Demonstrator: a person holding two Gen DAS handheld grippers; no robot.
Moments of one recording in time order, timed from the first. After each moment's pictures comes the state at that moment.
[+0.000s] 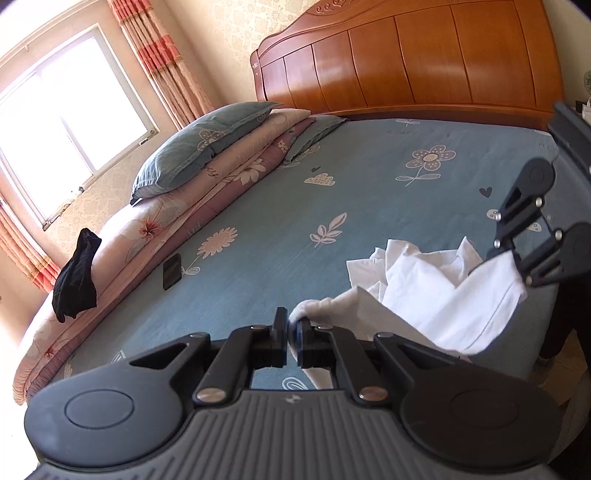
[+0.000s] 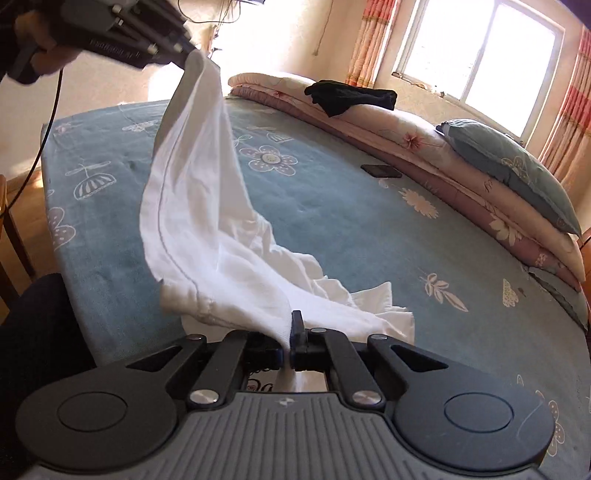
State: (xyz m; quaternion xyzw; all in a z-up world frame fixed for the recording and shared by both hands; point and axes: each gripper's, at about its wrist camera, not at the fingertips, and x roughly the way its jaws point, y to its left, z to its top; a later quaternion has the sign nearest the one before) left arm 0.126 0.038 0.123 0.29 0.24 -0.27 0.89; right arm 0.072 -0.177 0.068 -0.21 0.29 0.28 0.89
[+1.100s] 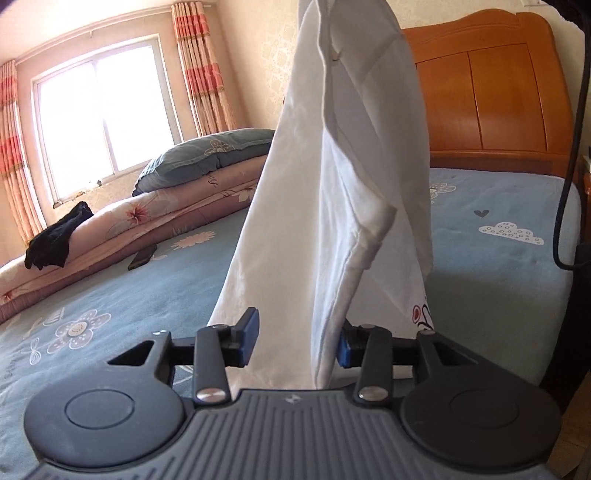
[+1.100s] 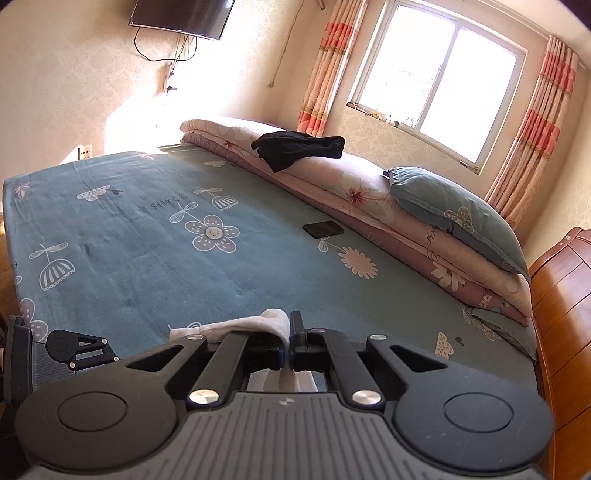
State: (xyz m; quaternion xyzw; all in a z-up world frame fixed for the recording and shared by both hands) left arm 0.088 0.014 -0.053 0.18 0.14 -0.25 0.94; right arm 0.104 -0.154 0.206 -0.22 0.25 0.22 0.92
